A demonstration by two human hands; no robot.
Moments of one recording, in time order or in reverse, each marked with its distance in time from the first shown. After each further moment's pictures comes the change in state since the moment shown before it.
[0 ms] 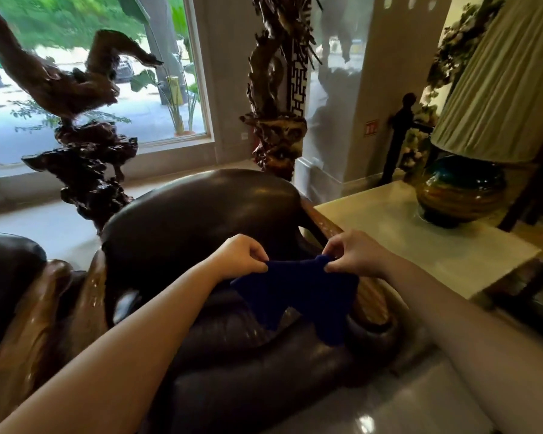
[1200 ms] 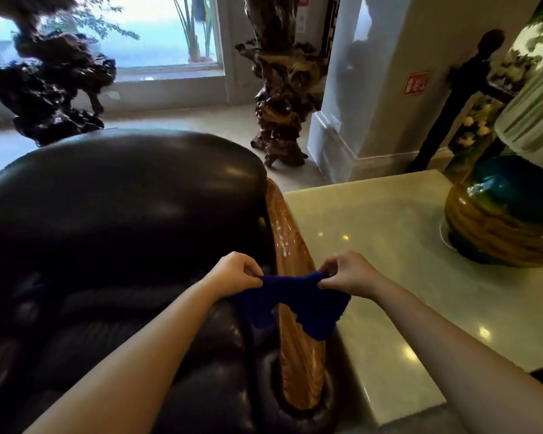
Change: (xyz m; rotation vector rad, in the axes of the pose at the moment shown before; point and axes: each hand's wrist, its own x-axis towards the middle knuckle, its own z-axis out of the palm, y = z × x) left_hand 0.409 0.076 0.210 -0.247 -0.053 -0.335; right_hand 0.264 0.410 -0.104 0.096 -0.299 0.098
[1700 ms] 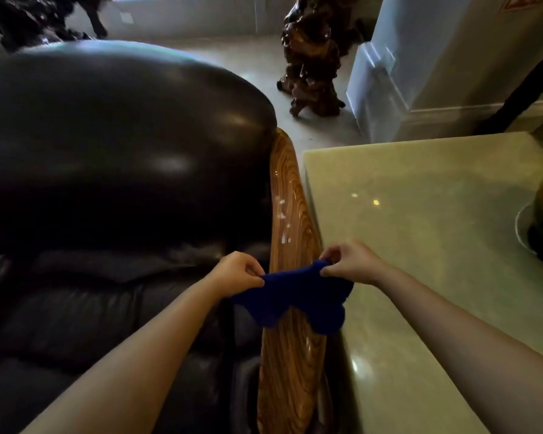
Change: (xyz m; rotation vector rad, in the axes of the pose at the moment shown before) left_hand 0.171 -0.070 0.086 -0.078 -0.025 -0.273; right_hand 0.194 0.137 0.030 -0.018 -0.241 0.026
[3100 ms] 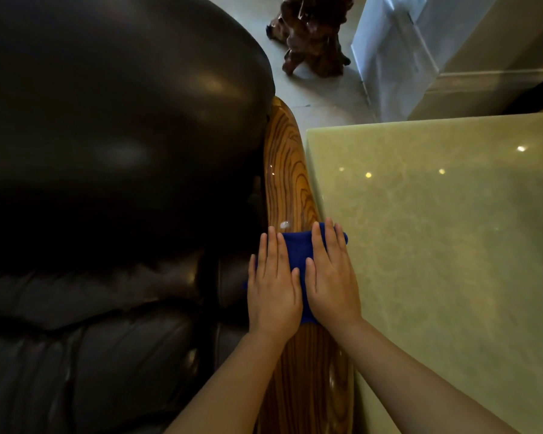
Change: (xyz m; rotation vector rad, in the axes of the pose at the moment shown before) left_hand 0.183 -0.011 0.082 0.253 0.535 0.193; right_hand 0.168 0.032 0.076 -0.212 0.588 -0.189
